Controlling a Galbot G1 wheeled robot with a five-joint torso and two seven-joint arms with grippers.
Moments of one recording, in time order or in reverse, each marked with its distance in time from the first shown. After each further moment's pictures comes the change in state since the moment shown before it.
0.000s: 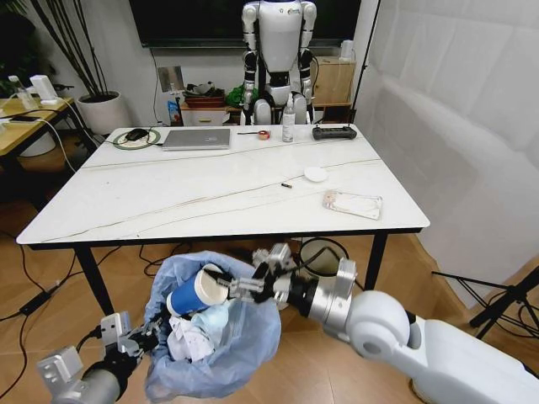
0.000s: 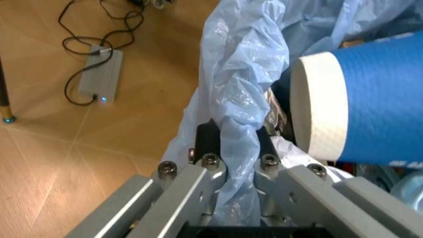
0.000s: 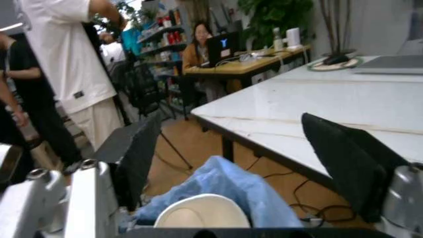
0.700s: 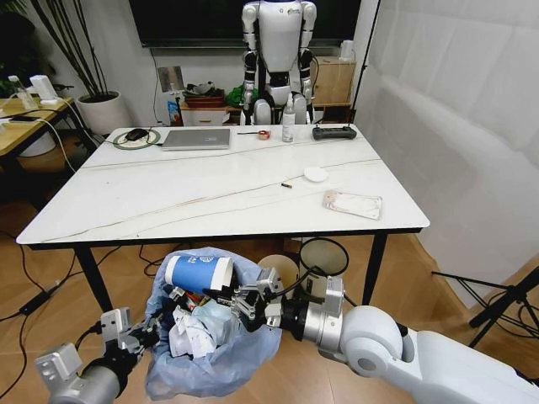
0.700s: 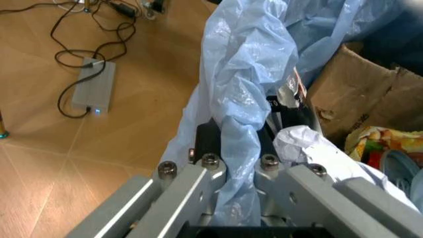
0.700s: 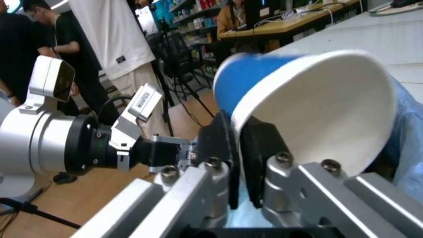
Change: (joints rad) left arm 0.000 0.015 -0.018 -0.038 -0.009 0.005 0.003; right arm 0.016 -0.015 -0.184 -0.003 -0.014 -0.012 -0.073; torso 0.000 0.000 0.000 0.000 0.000
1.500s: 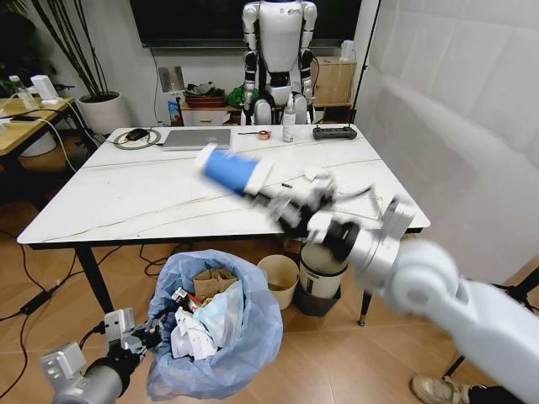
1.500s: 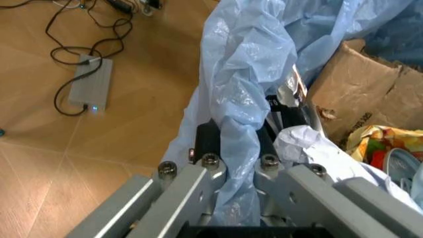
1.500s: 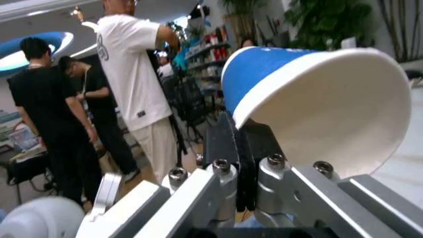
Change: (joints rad) left arm -0.005 0.019 0.013 0.016 -0.003 -0.003 0.006; right arm 0.082 -0.044 0.172 0.116 0.227 -0.010 -0.009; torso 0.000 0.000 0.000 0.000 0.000
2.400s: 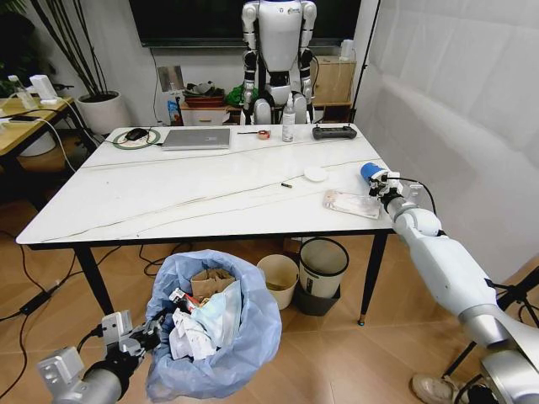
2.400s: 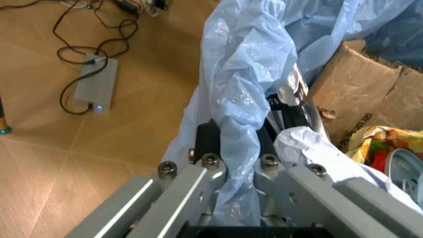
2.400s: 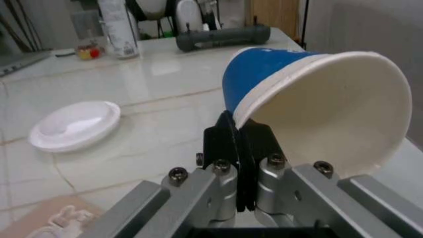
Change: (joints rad) left arm 0.011 -0.034 0.005 -0.001 0.035 -0.005 0.009; right arm 0.217 0.314 0.445 -1.264 -0.495 0.019 0.051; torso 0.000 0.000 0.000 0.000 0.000
